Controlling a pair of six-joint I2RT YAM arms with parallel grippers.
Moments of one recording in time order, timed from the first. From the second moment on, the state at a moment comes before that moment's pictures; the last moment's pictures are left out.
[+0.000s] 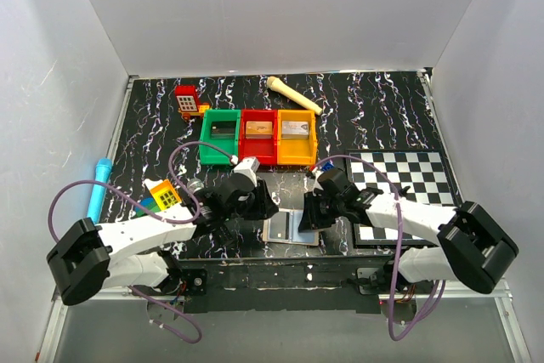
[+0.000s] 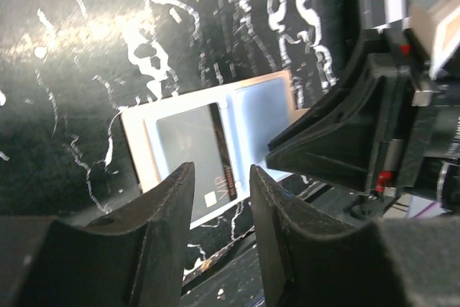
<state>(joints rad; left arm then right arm) -0.95 1.19 0.59 -0.11 -0.08 -0.84 0.81 1.30 0.53 -0.18 -0.34 0.63</state>
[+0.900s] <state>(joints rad) -0.95 1.30 0.46 0.15 -0.02 -0.87 0.81 1.30 0.46 0.12 -0.39 0.81</state>
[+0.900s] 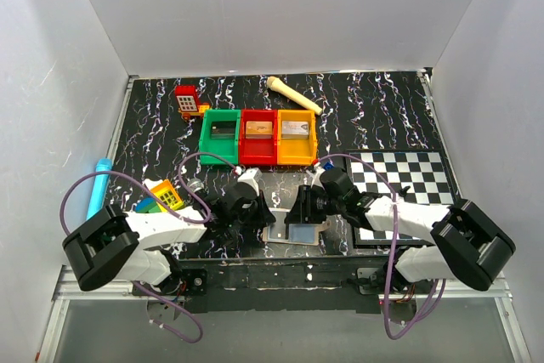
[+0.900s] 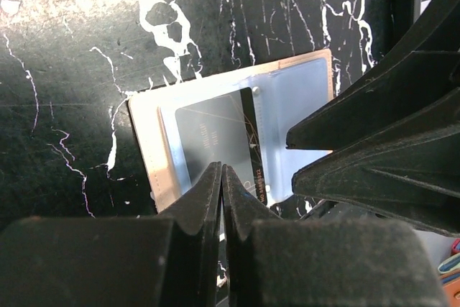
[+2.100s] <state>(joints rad) -0.95 1.37 0.48 0.11 -0.06 -0.94 0.79 1.44 0.46 0.22 -0.44 0.84</state>
